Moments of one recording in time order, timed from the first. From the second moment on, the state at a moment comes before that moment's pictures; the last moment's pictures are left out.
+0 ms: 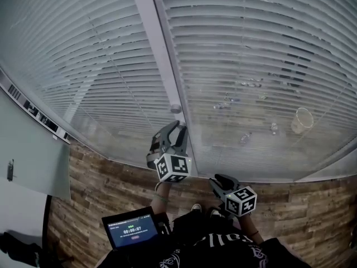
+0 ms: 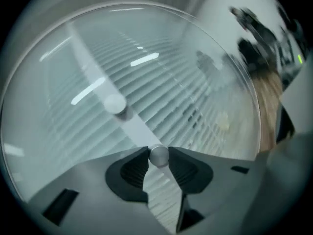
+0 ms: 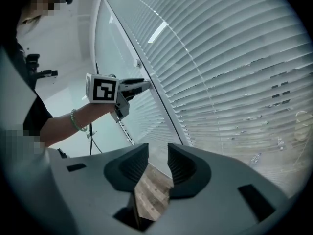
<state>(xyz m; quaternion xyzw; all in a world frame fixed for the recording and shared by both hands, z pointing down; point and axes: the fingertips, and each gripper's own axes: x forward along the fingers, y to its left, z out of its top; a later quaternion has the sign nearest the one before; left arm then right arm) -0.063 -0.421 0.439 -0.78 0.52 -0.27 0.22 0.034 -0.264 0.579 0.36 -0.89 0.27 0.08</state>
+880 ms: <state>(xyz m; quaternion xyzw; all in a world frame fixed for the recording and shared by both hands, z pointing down) -0.050 -0.356 0.478 -0.82 0.49 0.12 -0.28 0.055 -0.236 0.570 0.34 -0.89 0.29 0.09</state>
